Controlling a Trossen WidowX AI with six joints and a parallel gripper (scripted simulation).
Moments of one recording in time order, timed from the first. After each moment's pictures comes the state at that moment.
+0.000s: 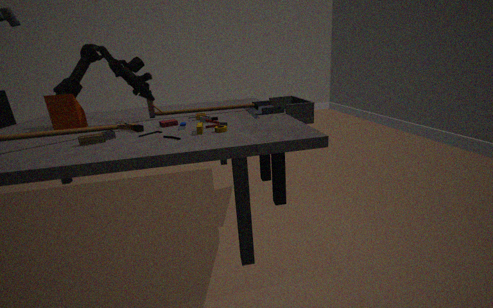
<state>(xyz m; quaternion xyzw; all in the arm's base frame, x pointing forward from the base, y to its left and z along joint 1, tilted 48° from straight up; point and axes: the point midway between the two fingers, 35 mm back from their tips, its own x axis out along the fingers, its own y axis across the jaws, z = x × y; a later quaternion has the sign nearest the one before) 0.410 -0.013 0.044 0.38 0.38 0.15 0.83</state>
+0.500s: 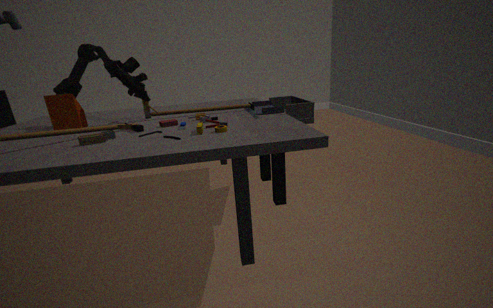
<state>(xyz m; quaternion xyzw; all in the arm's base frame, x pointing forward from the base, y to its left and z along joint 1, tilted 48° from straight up) 0.386 -0.011 0.043 0.38 0.38 0.15 0.83</state>
